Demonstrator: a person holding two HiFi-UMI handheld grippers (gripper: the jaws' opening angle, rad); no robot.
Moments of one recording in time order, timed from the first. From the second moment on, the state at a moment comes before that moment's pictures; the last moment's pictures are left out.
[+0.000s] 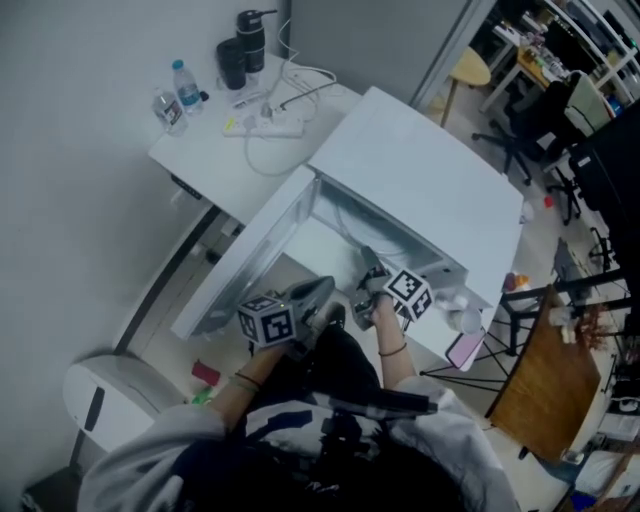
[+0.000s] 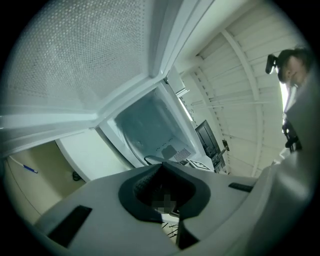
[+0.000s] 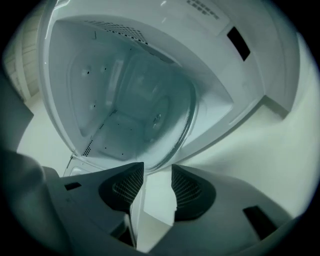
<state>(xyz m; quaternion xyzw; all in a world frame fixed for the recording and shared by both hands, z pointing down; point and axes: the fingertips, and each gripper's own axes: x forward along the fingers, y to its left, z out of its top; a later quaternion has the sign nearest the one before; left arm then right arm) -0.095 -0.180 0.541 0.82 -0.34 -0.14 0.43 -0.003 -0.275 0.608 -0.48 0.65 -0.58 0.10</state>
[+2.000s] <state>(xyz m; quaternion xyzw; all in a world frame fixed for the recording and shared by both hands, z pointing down) -0.055 -0.300 0.599 0.69 -0.25 -0.32 0.60 0.009 -0.225 0.614 -0.44 0.64 -0.62 0.14</state>
